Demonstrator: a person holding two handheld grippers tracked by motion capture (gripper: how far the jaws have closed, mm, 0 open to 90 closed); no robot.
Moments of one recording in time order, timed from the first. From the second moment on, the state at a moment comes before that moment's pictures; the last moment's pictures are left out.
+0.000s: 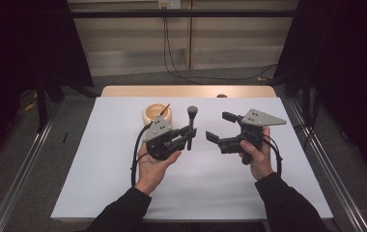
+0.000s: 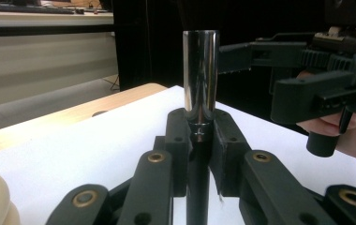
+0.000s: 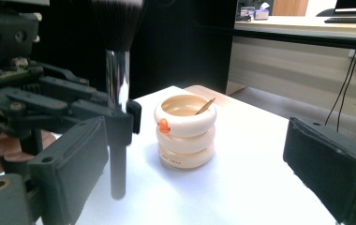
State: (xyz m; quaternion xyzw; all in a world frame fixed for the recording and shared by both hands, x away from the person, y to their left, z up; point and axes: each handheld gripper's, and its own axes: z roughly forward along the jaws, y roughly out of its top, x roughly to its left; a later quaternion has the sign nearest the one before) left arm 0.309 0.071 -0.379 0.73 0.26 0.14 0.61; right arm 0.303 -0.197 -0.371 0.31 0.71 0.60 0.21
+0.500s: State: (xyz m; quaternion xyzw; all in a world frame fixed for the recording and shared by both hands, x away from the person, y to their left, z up) left arm 0.316 0.084 -0.376 0.73 0.26 0.15 0.61; right arm 0.292 -0.220 -0.385 0.36 0.69 0.58 0.26
